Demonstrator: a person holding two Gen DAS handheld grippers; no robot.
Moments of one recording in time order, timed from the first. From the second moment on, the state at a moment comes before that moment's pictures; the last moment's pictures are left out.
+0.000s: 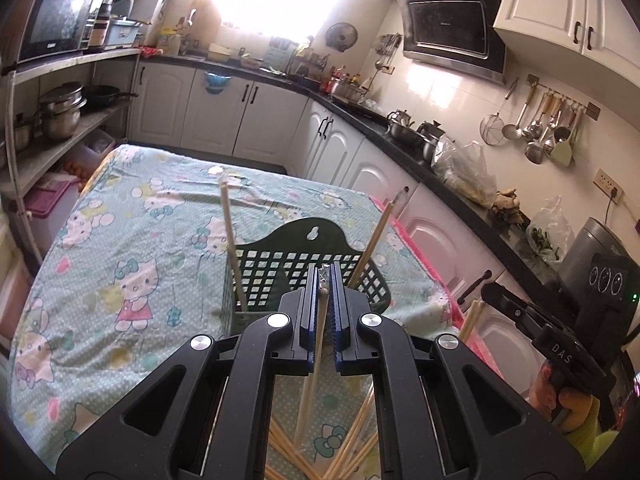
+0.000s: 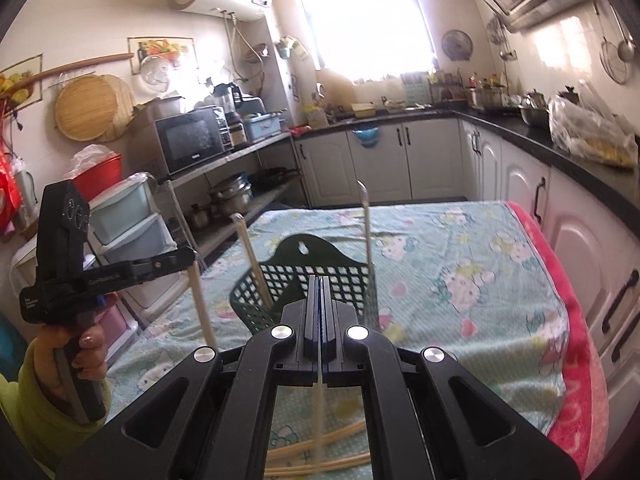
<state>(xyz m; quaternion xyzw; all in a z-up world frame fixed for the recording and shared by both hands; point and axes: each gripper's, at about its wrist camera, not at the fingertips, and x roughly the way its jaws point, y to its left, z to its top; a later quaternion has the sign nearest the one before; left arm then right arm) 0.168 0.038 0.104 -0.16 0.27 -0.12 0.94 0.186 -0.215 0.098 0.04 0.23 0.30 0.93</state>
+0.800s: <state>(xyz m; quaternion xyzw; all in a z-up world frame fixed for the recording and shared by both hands) 0.177 0.027 0.160 -0.14 0.22 -0.15 0.95 0.198 -0.183 0.145 0.04 0.18 0.32 0.93</state>
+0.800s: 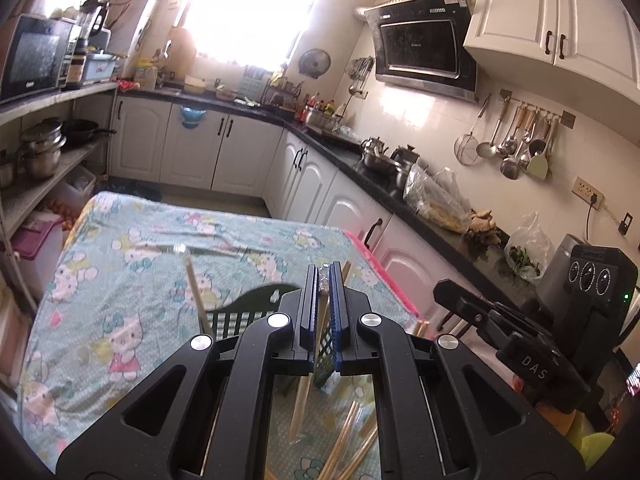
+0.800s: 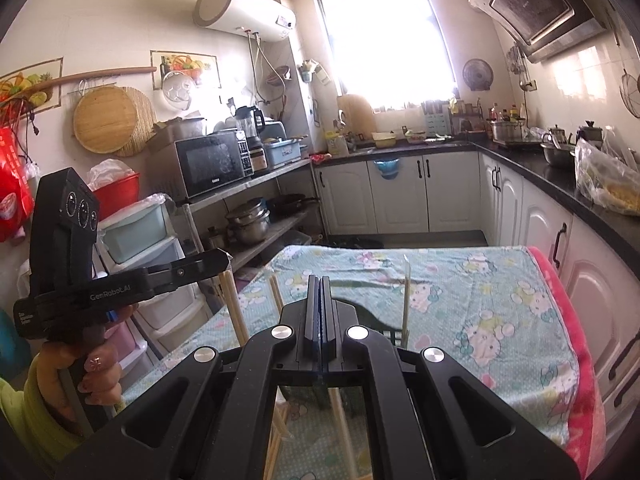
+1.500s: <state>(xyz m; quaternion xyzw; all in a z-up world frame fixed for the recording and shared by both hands) 0.216 0.018 0.225 -0.10 0.16 -0.14 0.97 0.233 -0.170 0.209 0.05 0.11 0.33 0.94</state>
